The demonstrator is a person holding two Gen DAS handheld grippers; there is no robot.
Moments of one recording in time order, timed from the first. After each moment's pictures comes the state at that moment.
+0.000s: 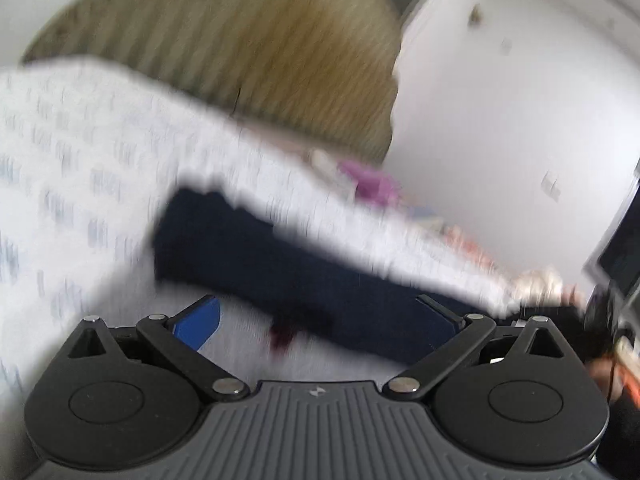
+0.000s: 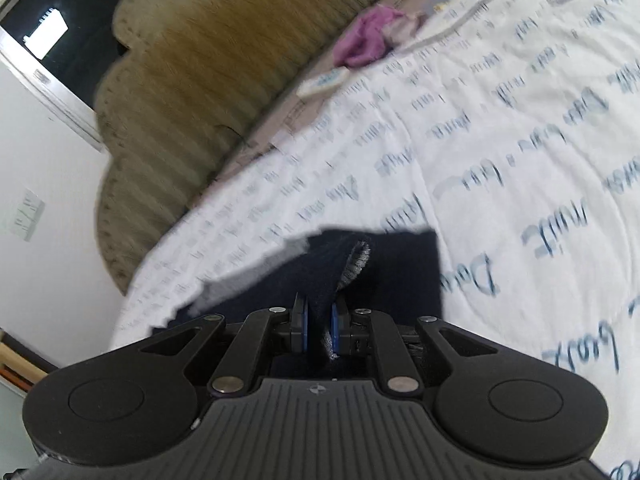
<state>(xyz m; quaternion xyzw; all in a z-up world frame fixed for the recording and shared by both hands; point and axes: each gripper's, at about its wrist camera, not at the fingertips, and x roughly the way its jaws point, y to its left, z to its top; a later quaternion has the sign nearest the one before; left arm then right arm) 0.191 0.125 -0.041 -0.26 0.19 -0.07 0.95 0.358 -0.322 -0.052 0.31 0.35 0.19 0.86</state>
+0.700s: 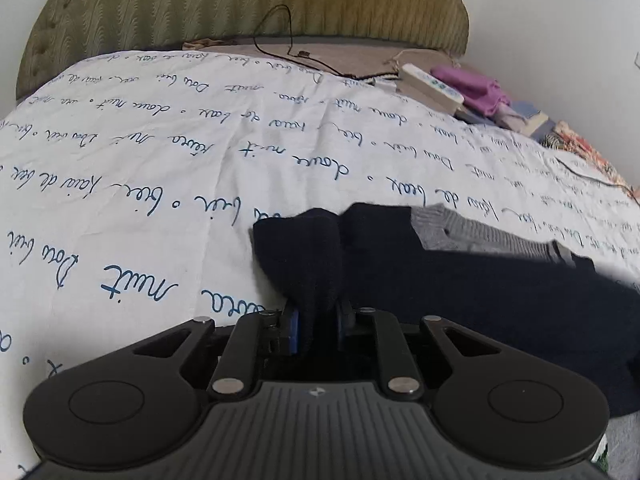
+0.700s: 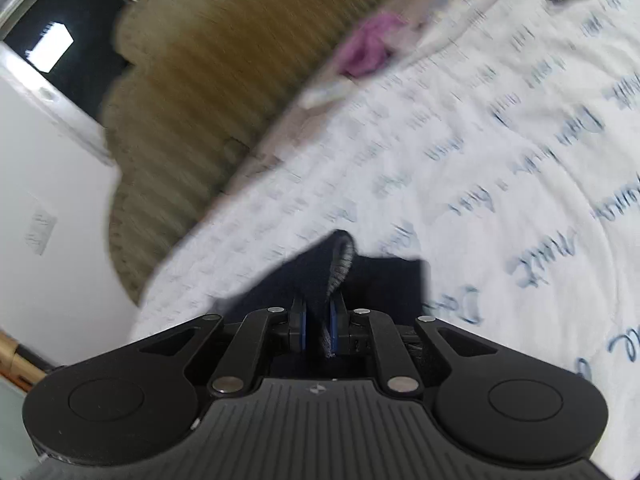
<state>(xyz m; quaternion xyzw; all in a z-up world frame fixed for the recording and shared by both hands) 0.353 0.152 -0.059 -0.11 0.39 0.02 0.91 0.379 -0.335 -0.082 0.32 0.40 0.16 0.85</state>
